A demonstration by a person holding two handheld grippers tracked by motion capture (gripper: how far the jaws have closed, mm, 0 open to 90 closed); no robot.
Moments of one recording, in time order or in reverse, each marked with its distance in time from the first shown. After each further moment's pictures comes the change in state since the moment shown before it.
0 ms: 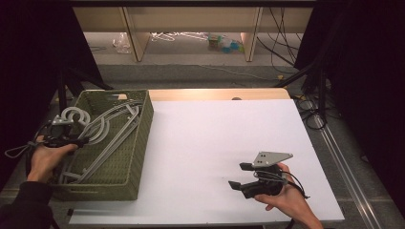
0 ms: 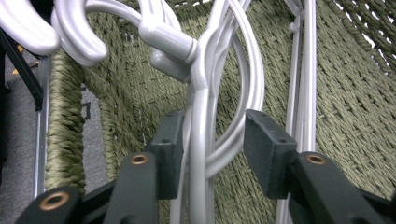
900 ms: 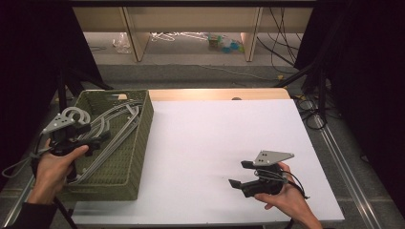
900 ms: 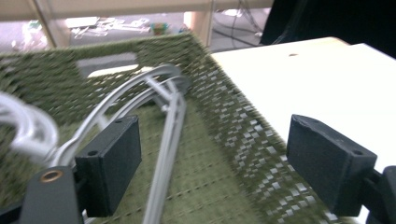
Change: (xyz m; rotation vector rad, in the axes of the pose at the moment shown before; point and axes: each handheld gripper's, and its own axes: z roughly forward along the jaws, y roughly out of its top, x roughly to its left) left arm -0.081 0.017 -0.066 -0.381 -0.228 -0.079; right arm -0.002 -0.001 0.001 -0.028 -0.025 0.026
